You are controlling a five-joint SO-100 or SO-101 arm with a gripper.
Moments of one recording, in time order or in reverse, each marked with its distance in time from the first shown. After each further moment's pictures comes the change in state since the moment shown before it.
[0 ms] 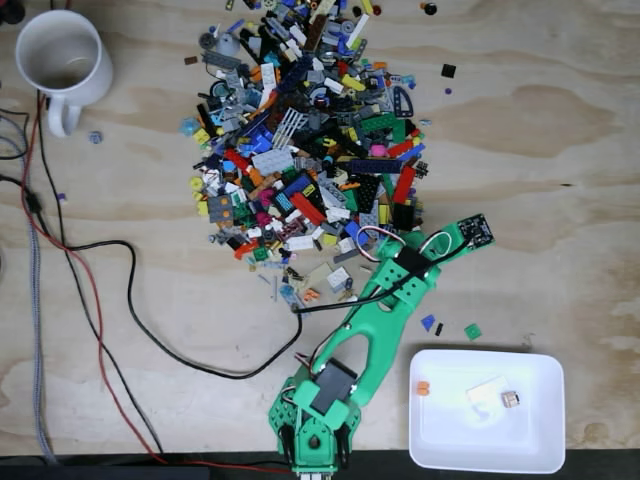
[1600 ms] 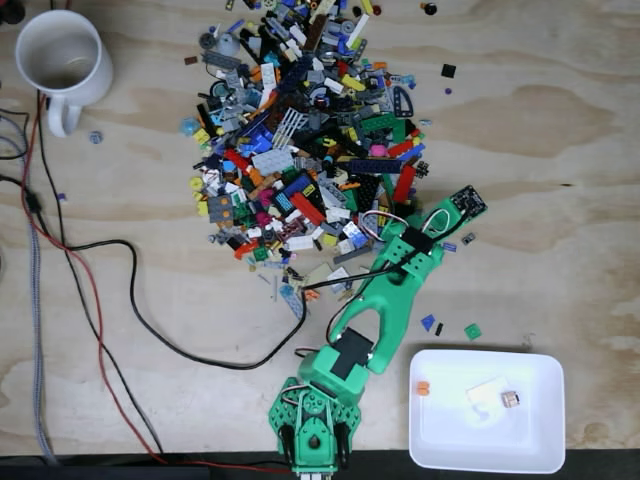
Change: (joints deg) arm -2.3 -14.3 -9.2 -4.4 -11.9
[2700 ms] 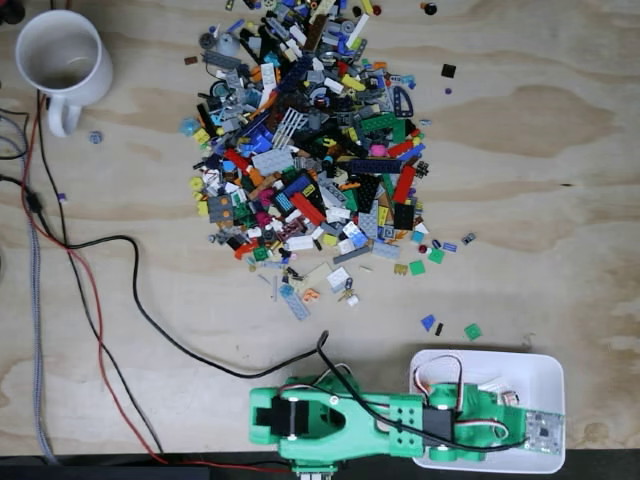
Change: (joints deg) arm 59.6 47.0 11.9 19.1 -26.4
